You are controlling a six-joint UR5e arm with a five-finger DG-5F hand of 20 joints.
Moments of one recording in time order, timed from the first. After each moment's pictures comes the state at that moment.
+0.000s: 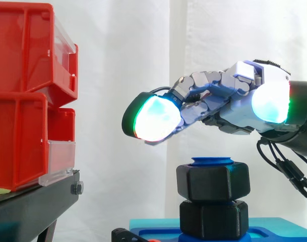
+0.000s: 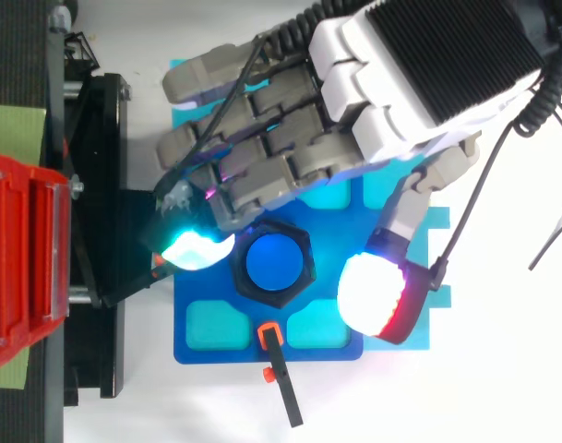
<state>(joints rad) -0.10 -2.37 -1.12 -2.43 -2.23 -1.12</state>
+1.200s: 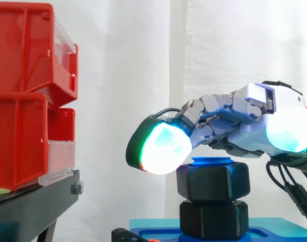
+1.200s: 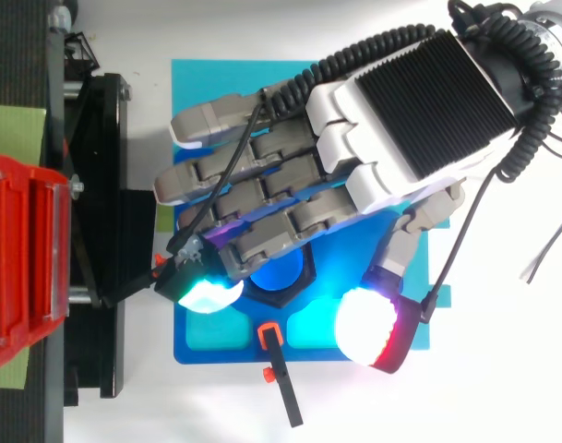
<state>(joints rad) -0.07 -2.37 -1.20 -2.37 -2.19 -1.12</state>
